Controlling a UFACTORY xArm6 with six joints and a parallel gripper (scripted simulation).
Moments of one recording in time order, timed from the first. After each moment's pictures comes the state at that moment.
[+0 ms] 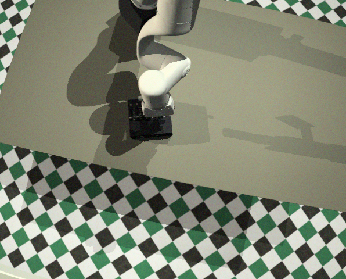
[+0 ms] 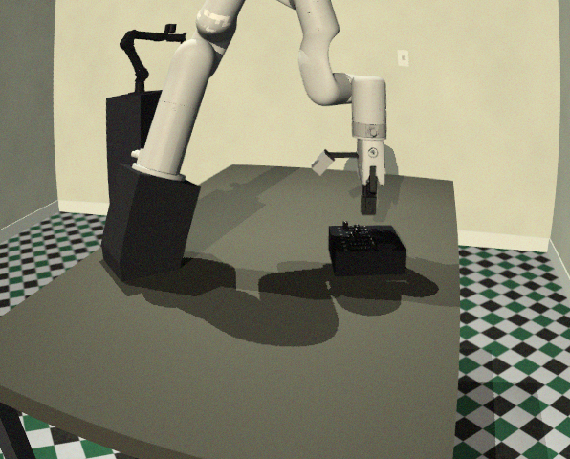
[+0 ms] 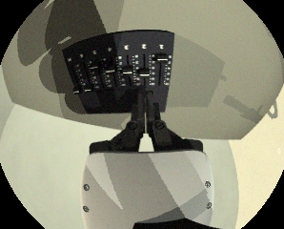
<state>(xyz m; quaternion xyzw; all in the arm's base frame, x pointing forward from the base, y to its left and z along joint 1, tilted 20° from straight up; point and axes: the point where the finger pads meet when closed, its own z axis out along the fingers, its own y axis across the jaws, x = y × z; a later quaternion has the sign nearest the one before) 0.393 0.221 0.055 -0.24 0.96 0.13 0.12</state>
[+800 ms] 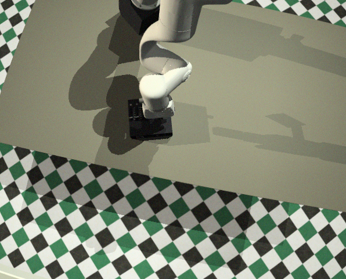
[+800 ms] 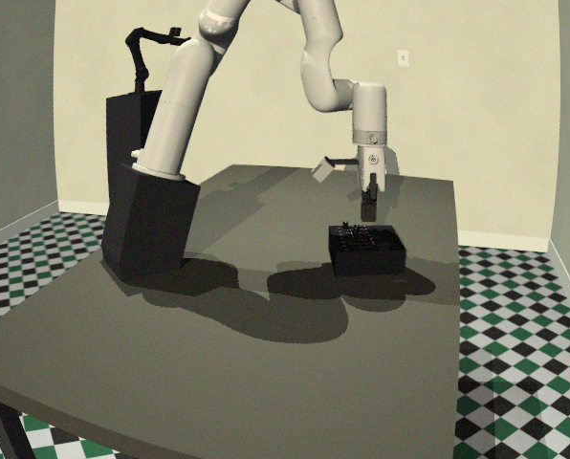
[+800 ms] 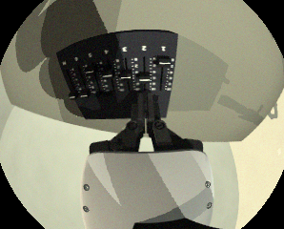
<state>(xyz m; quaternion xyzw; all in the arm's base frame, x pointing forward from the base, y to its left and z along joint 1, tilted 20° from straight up) 0.396 0.226 0.041 -0.24 0.96 0.12 0.12</state>
